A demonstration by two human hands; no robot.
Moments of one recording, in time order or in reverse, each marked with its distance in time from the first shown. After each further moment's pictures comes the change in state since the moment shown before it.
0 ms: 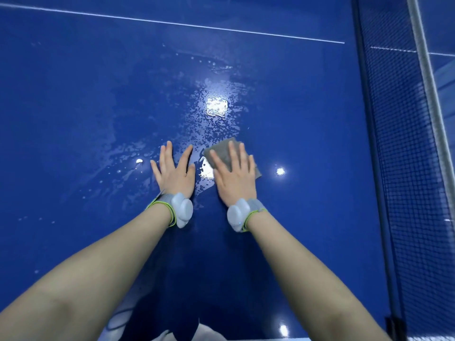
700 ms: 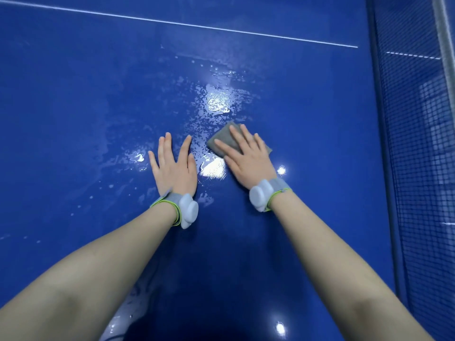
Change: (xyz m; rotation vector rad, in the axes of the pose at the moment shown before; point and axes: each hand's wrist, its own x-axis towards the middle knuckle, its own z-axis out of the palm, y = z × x) left_hand 0.040 0.016 0.006 0.208 0.181 0.013; right_hand 0.077 0.054 -0.008 -0.032 0.057 -0.288
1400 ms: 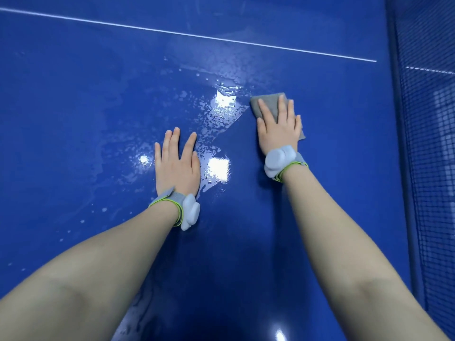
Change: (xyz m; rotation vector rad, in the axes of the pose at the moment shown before) left_hand 0.051 0.008 0.003 0.069 0.081 0.115; right_hand 0.088 0.056 -0.012 0.030 -0.087 0.536
